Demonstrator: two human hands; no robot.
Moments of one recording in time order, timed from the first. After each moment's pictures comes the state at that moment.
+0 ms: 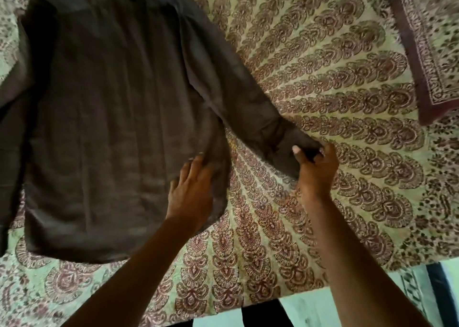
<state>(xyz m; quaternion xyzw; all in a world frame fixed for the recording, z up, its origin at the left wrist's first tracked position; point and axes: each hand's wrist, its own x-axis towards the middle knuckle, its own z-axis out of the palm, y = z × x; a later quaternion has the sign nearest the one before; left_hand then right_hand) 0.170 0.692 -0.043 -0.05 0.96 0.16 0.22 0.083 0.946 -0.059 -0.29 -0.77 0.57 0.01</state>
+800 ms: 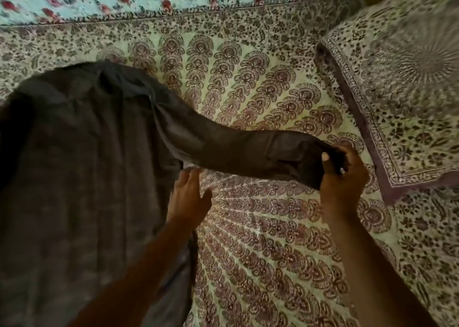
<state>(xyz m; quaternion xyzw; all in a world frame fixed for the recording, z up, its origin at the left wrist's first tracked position) -0.040 0.741 -0.032 -0.15 0.92 0.32 0.14 -0.101 1.031 0.011 -0.17 -0.85 0.47 0.17</state>
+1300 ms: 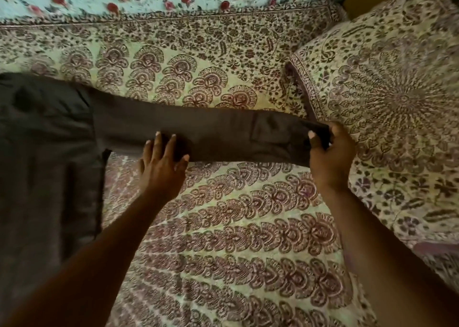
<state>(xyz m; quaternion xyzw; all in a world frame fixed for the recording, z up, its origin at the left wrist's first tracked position) -0.230 0.831 -0.089 -0.19 0.95 0.22 0.09 -0.308 1.161 -0.030 -0.09 -0.89 0.43 0.13</state>
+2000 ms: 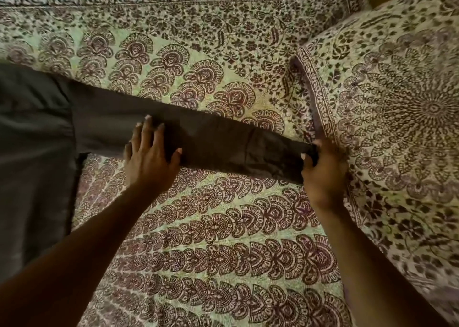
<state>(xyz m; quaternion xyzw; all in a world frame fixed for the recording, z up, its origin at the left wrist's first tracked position) -0.274 0.838 -0.123 -0.18 0.97 0.14 0.03 -0.330 1.181 -0.085 -0.07 -0.96 0.27 0.04</state>
